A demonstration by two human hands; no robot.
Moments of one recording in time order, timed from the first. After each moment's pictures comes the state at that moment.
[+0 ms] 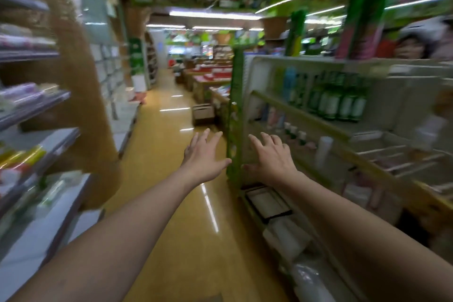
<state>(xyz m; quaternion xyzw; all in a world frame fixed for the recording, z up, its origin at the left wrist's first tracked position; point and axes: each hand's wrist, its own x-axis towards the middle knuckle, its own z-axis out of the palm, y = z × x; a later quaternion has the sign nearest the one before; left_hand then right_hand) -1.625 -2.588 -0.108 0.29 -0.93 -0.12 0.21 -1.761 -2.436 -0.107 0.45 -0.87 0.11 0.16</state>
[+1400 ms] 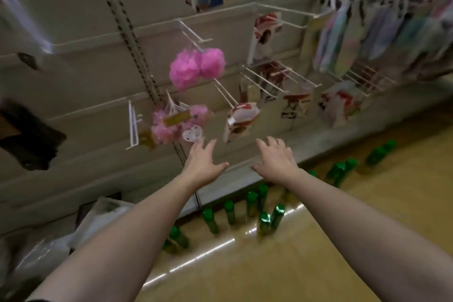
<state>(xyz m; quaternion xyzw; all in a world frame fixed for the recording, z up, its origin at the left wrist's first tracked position) -1.524 -1.727 -0.324 -0.40 -0.88 -0.16 -0.20 -1.363 -1.584 -0.337 -0.38 -0.91 0.13 -0.03</state>
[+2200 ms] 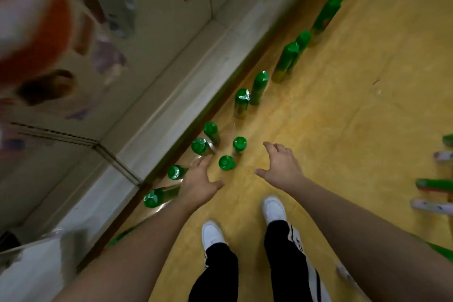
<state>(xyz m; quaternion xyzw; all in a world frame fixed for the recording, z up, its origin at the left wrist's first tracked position) -1.474 -1.590 -0.707 -0.48 -0.76 -0.01 -0.44 -1.244 -1.515 -0.708 -0.62 -0.70 0.32 -0.14</state>
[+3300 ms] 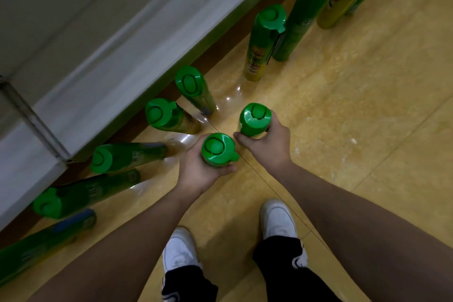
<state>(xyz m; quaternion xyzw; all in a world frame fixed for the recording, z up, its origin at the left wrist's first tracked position) -1.430 -1.568 -1.042 -0.38 -0.79 -0.26 -0.41 -1.271 -1.466 -1.043 -0.63 -0.60 0.45 0.20</state>
